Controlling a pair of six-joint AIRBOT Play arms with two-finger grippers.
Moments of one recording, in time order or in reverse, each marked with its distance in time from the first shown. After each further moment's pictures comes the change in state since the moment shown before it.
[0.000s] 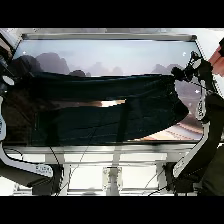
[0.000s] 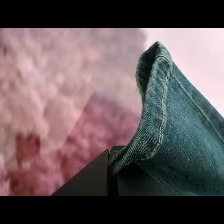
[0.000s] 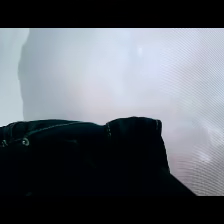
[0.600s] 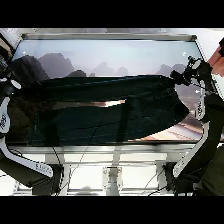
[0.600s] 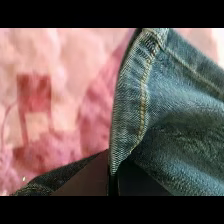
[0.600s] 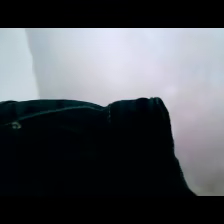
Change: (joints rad) left arm -0.002 -0.091 0.012 0.003 -0.045 -0.031; right arm 0.000 -0.013 0.000 0.037 0.086 0.008
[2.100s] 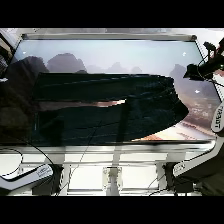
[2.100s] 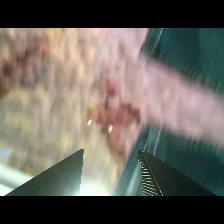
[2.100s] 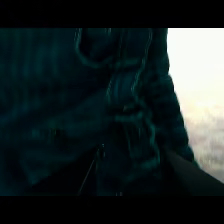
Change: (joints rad) left arm 0.216 0.544 -0.079 0.203 -0.618 0.375; right arm -0.073 0.383 -0.094 0.014 0.391 -0.293
